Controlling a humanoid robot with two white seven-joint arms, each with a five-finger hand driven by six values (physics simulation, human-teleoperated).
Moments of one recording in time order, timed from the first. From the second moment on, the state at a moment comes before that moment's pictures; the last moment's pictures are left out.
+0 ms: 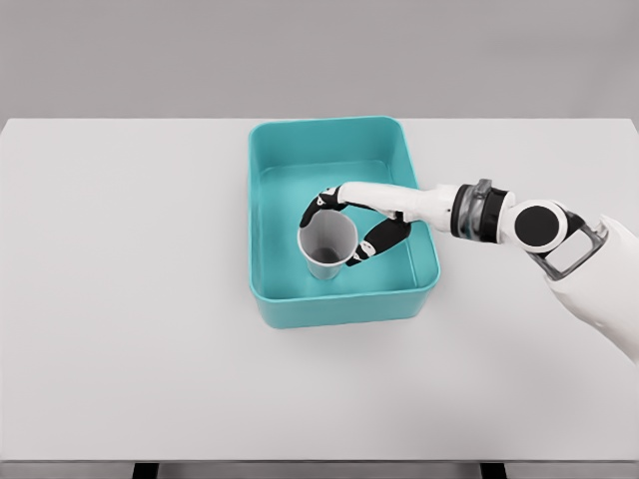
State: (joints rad) left arm 0.04 0.00 -0.06 -0.06 0.04 0.01 -0.03; right arm -0.68 -0.57 0.77 -1.63 -0.08 0.04 0.61
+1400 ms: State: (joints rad) left arm 0.04 0.00 -0.06 -0.06 0.04 0.01 -0.03; right arm -0.68 -0.58 0.74 -1.64 -0.08 0.03 0.61
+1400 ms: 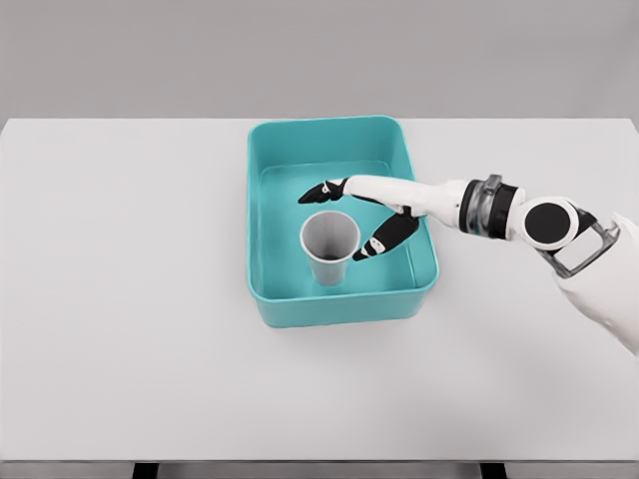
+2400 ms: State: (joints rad) left arm 0.04 0.00 -0.06 -0.06 0.04 0.01 -0.03; right arm -0.35 -0.96 0.35 -1.75 -0.36 -0.25 0.61
